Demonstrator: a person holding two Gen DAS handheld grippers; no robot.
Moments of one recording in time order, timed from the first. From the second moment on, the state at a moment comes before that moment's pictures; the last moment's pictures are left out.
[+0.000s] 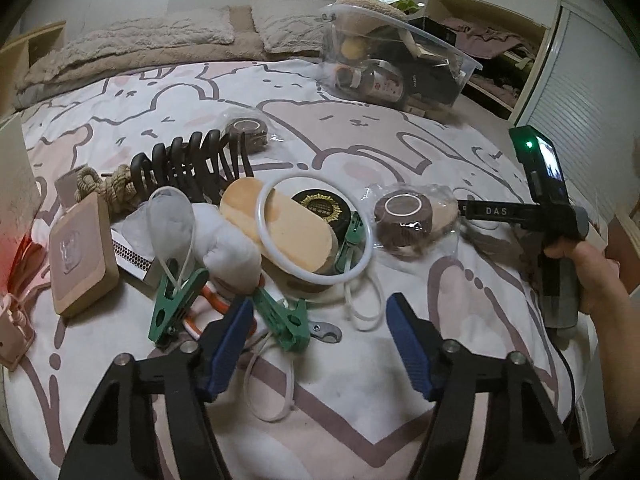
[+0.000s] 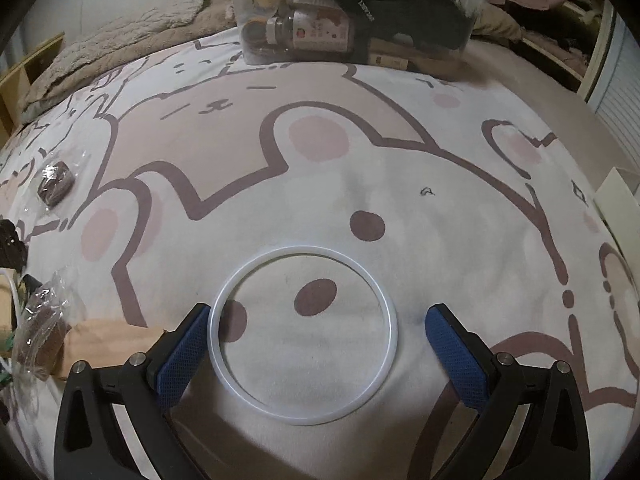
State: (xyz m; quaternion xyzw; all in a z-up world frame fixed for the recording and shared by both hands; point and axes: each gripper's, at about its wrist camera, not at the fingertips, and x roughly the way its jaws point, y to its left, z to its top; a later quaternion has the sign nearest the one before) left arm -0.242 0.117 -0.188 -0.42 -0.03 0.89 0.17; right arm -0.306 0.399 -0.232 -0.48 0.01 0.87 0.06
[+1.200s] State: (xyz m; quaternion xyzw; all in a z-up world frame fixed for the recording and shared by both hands) left arm -0.213 0.105 -0.185 -0.43 -0.01 0.88 0.18; right arm -0.276 0.382 -0.228 -0.44 0.00 0.90 0.04
